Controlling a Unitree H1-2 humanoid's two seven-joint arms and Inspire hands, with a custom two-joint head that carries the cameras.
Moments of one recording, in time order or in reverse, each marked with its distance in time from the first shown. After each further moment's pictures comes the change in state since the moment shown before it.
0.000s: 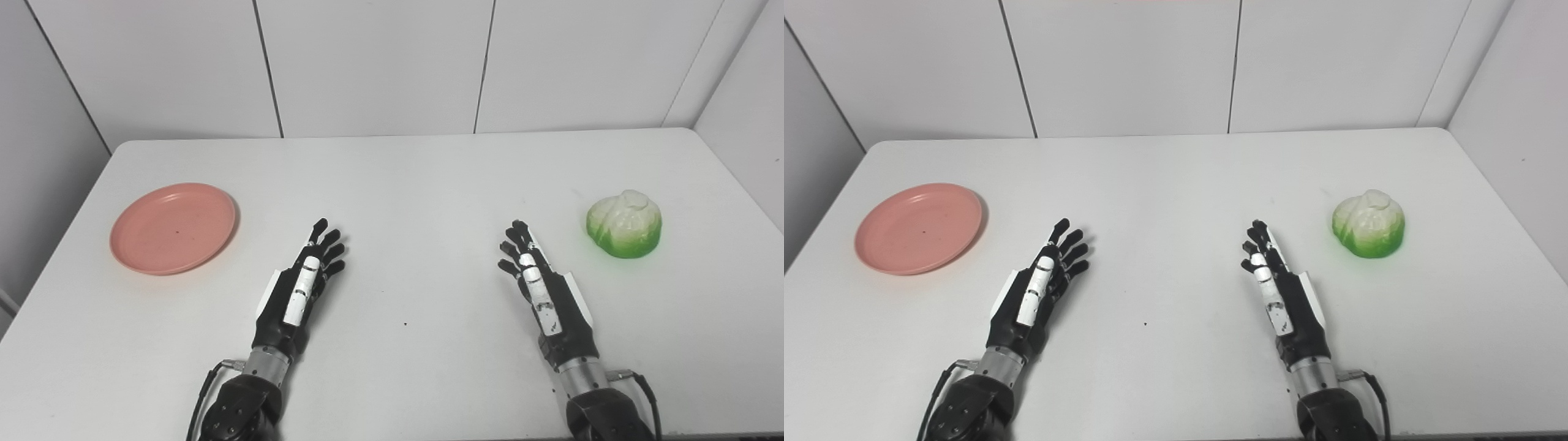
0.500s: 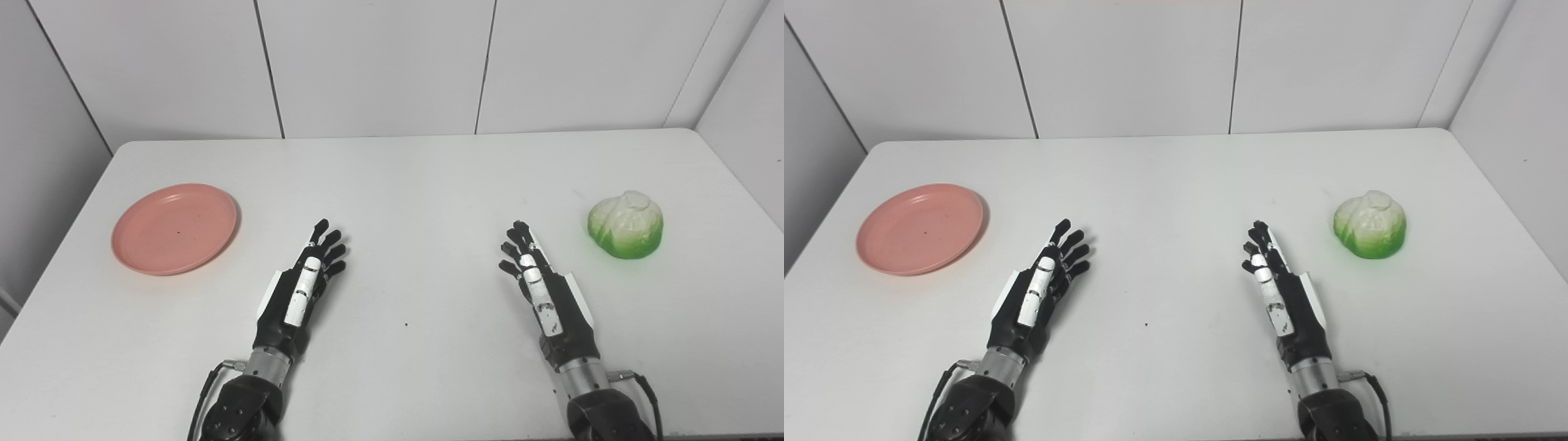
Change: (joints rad) left arm 0.000 0.000 0.000 0.000 0.000 0.000 -0.002; right arm 0.000 0.000 0.002 0.000 -0.008 0.000 -0.002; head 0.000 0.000
